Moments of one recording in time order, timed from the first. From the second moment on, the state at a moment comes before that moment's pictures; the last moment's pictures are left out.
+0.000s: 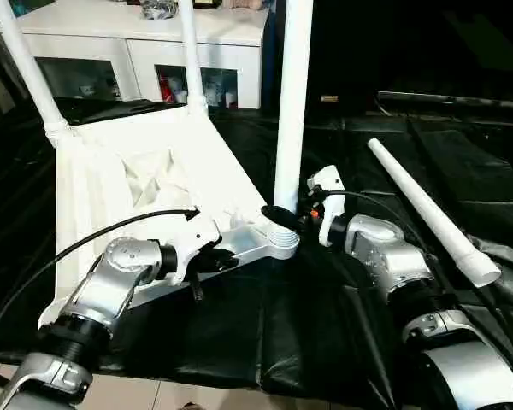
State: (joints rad) left arm -0.44 0.42 -0.25 0.40 -0.04 0.16 -0.97; right arm -0.70 -0.15 0.07 0.81 0.22 0.10 0.82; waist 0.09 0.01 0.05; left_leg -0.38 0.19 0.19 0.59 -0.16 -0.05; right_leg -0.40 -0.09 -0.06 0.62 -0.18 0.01
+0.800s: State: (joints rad) left arm -0.43 0.41 -0.26 0.39 0.00 0.14 -0.95; right arm -0.61 -0.12 -0.04 0.83 0.30 -0.01 0.81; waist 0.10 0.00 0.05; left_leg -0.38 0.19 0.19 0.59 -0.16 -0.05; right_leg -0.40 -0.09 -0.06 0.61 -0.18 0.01
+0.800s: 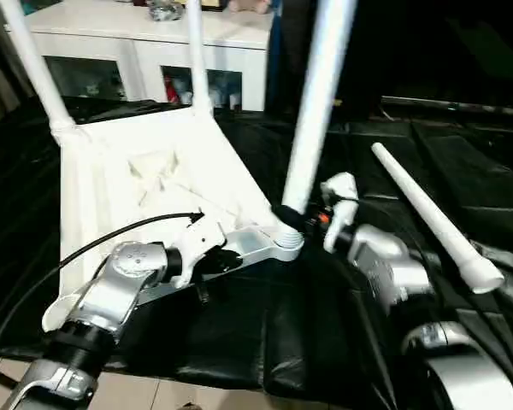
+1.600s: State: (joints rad) left arm -0.47 0.41 -0.29 0.44 0.02 0.11 -0.99; right arm -0.54 -0.15 0.04 0.76 0.20 -0.16 0.83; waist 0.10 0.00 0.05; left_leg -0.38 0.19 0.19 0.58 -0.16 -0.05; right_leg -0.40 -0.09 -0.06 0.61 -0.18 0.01
